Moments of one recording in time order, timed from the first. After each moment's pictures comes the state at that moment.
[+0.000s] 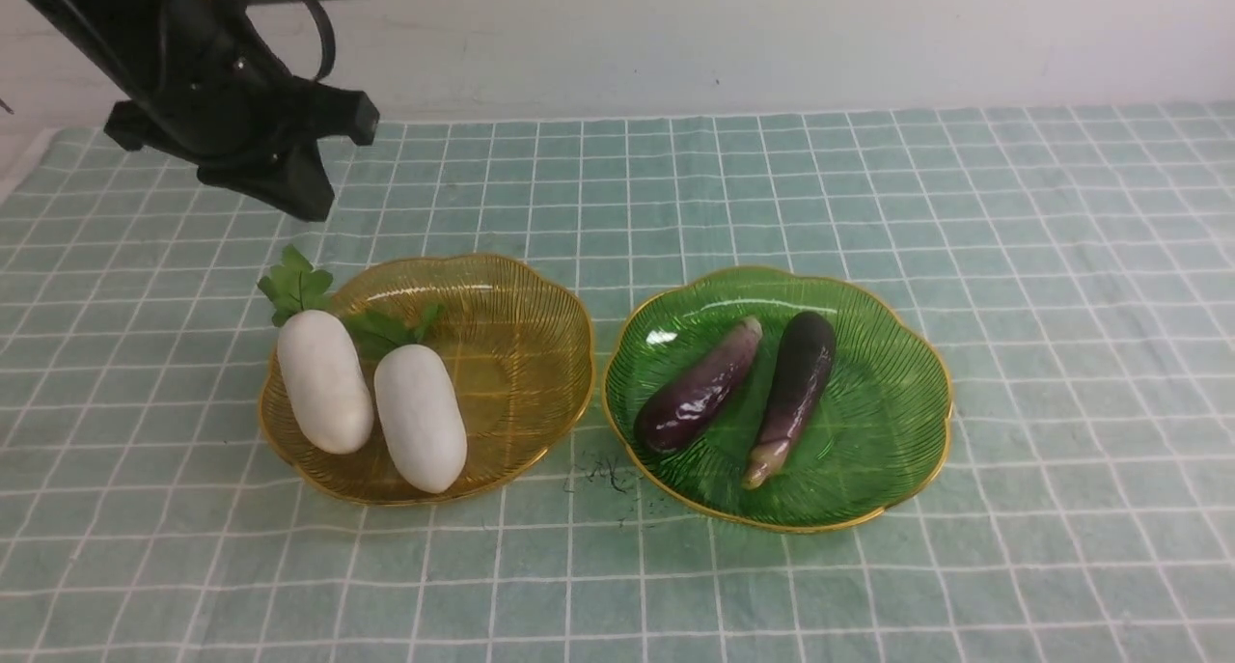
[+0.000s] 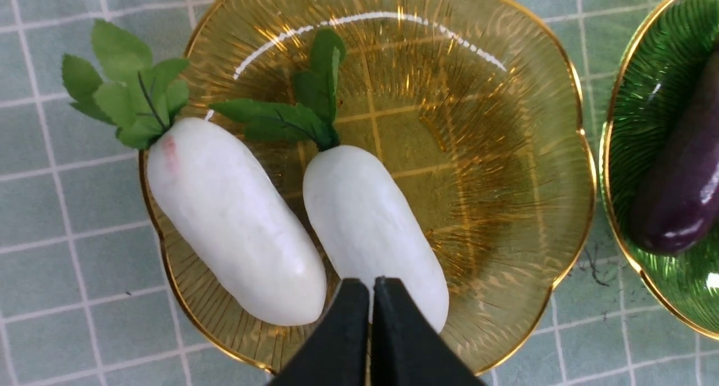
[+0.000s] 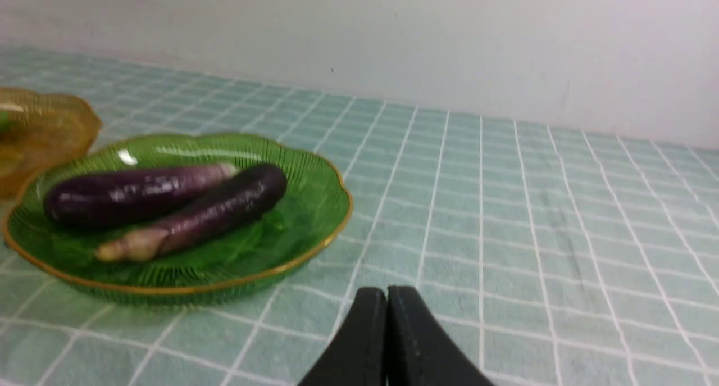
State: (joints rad) right arm 0.12 0.01 0.03 0.15 0.28 -0.26; left arm -0.09 1.76 -1.77 -0.16 1.23 0.08
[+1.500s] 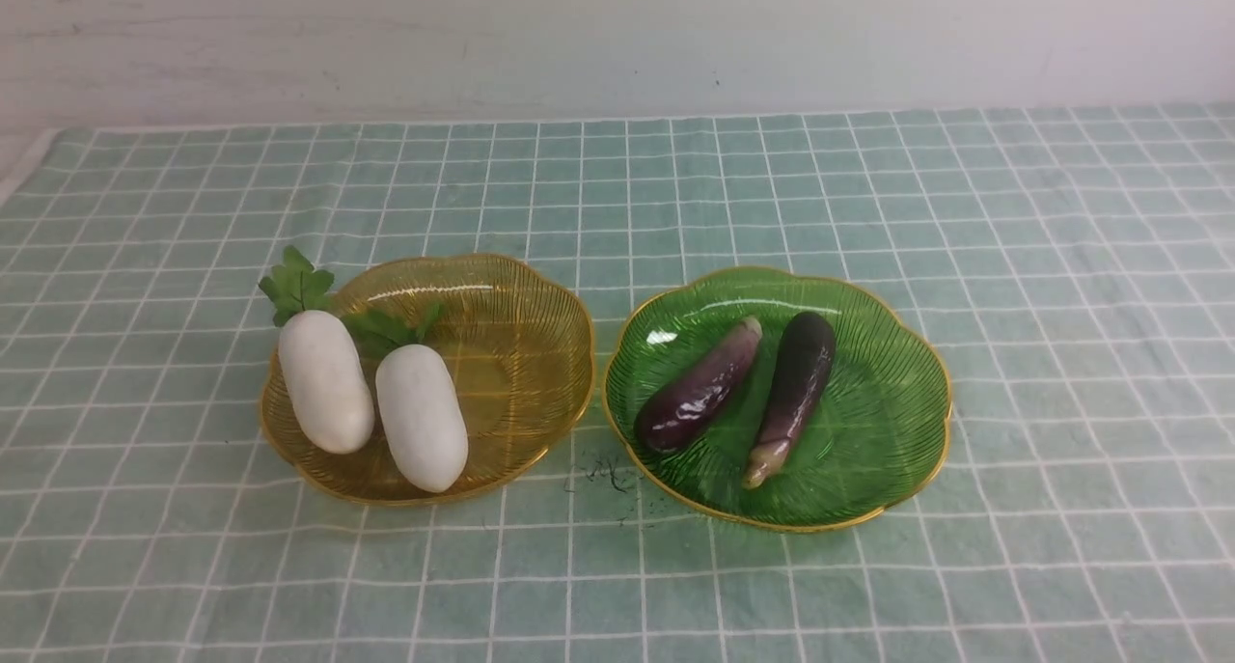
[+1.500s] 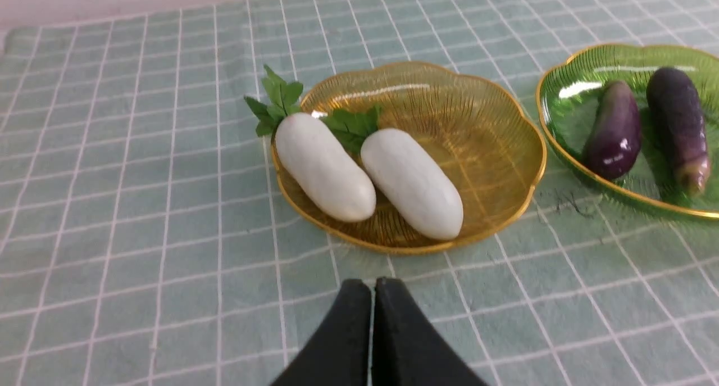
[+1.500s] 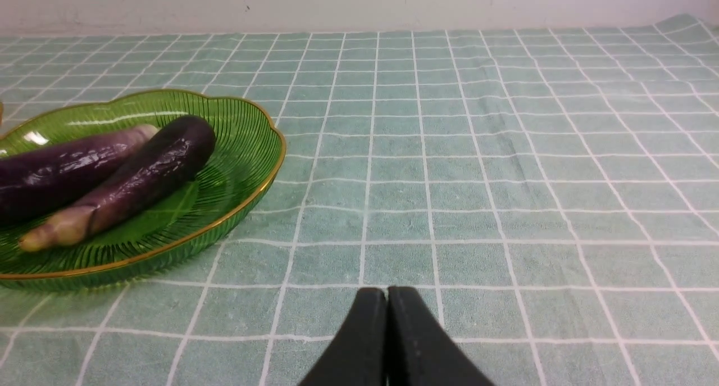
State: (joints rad) right arm -0.03 -0.01 0.02 0.19 0.38 -0.17; left arm -0.09 0.21 -0.50 -0.09 0.73 0.11
